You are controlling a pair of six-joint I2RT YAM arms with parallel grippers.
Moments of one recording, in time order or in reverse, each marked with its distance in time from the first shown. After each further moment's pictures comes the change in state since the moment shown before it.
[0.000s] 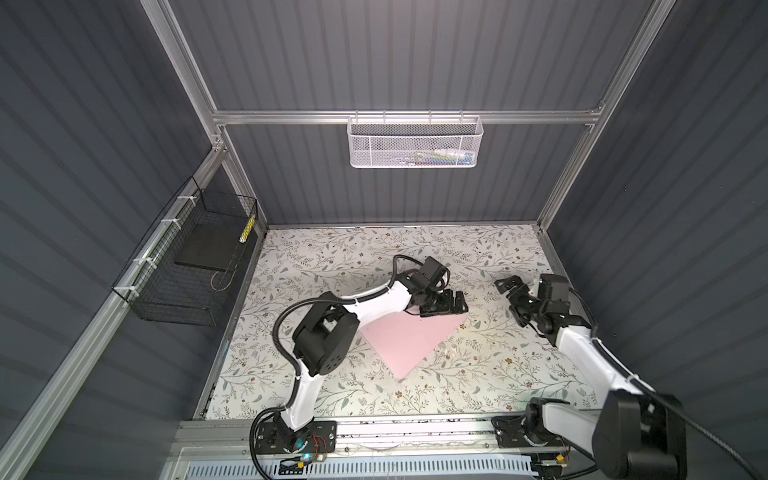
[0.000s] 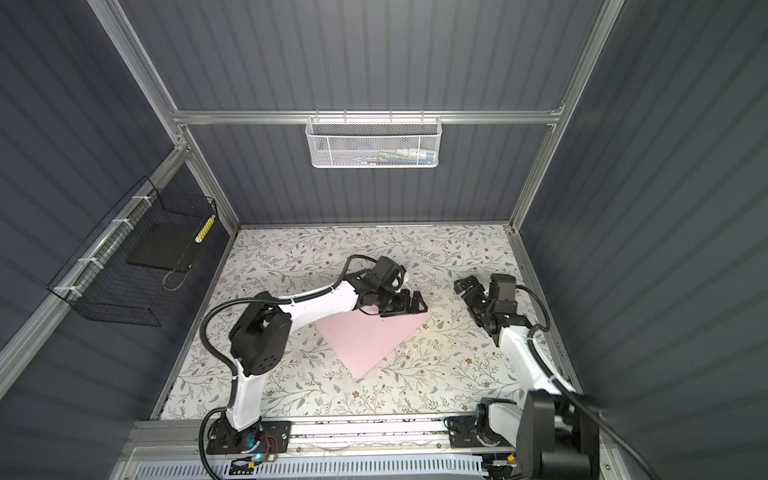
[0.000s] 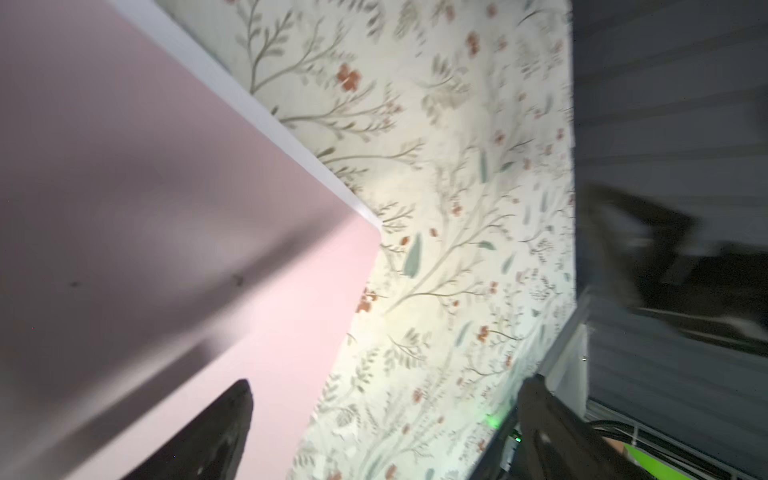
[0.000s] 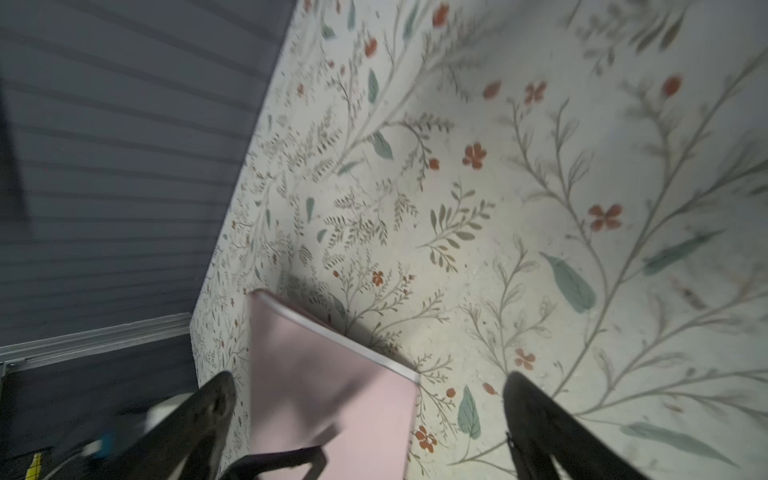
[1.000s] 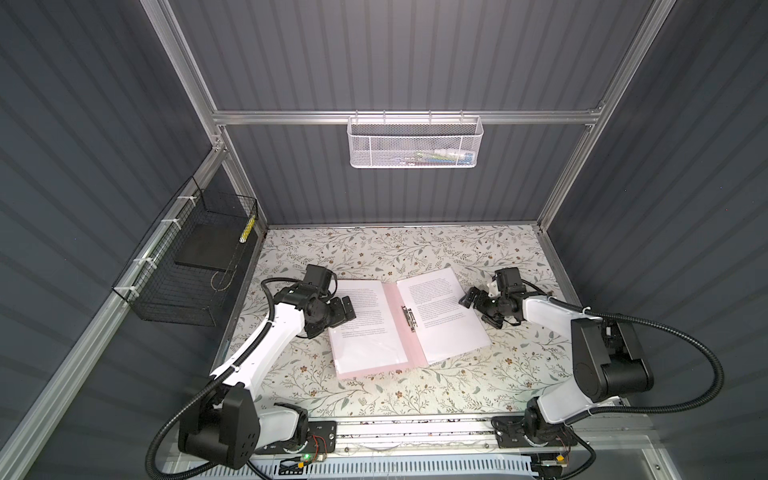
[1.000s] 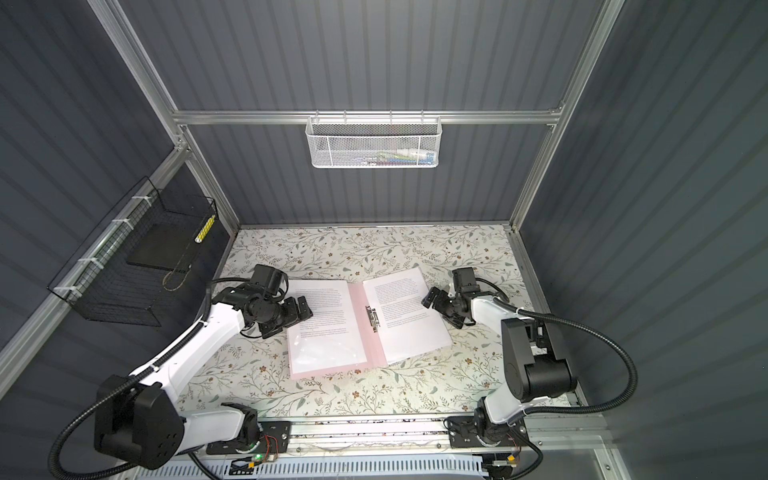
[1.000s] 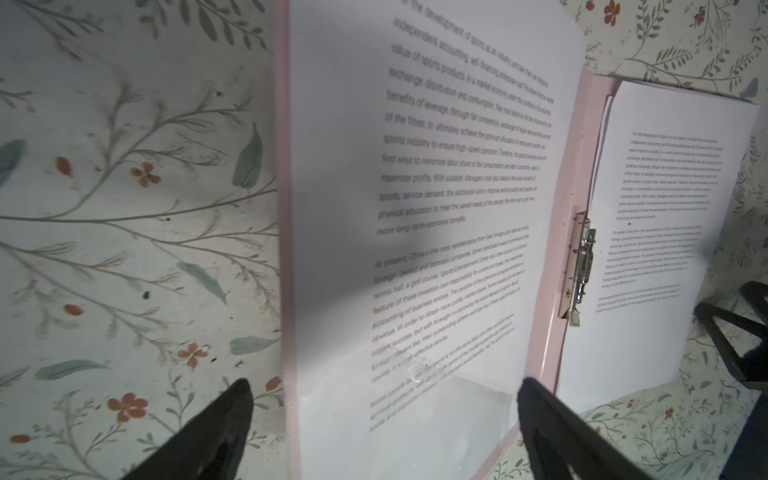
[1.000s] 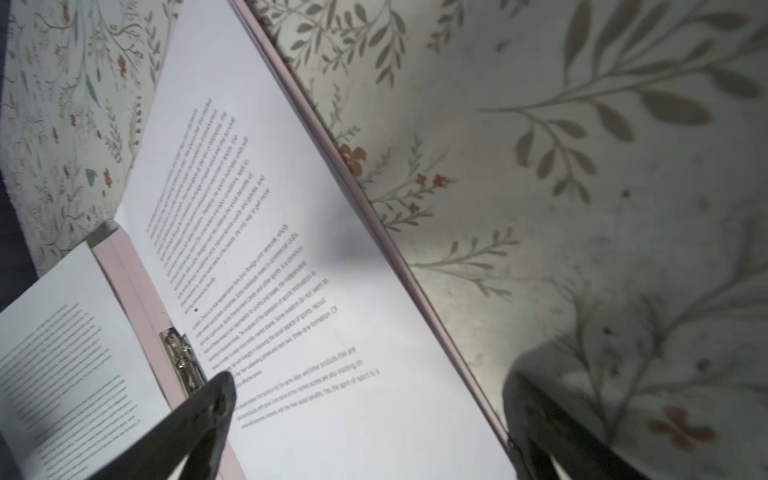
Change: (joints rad) left arm 0.550 -0.809 -0.610 -0.427 -0.233 0.106; right arm 0.225 0.510 0.134 -0.036 -0.073 -0.247
